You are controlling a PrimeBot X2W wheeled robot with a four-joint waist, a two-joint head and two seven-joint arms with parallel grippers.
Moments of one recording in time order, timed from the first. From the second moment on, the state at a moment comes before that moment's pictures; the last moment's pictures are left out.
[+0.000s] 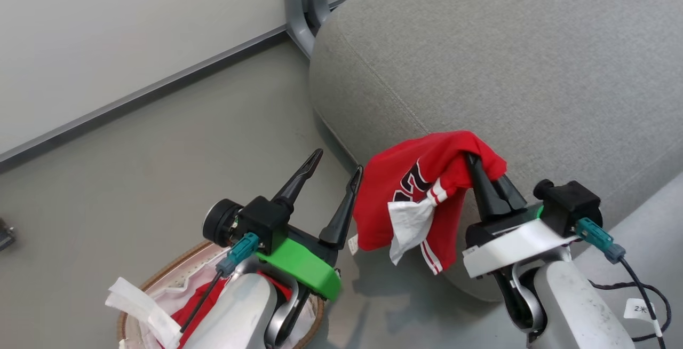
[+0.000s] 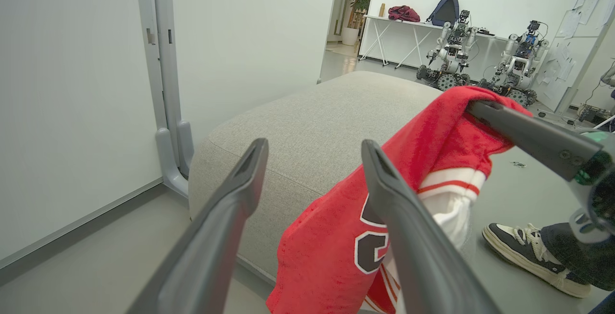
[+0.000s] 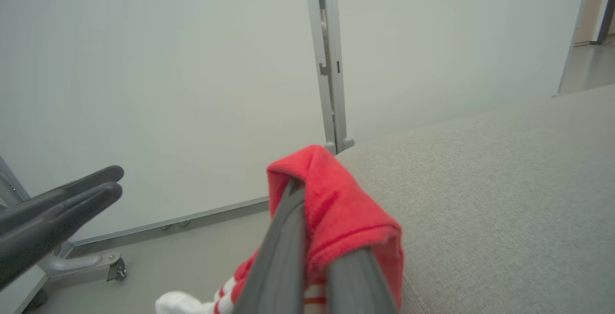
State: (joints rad) left arm -0.35 0.08 -0.57 0.29 -0.37 -0.13 -0.26; right arm -0.26 -0.05 0.25 0.15 0.30 0.13 -0.26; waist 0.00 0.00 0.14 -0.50
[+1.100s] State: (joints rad) left arm -0.37 0.23 -0.57 0.28 -0.37 -0.13 -0.26; right arm -0.95 -0.41 0.11 0.47 0.00 0.13 -0.26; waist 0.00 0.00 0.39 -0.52
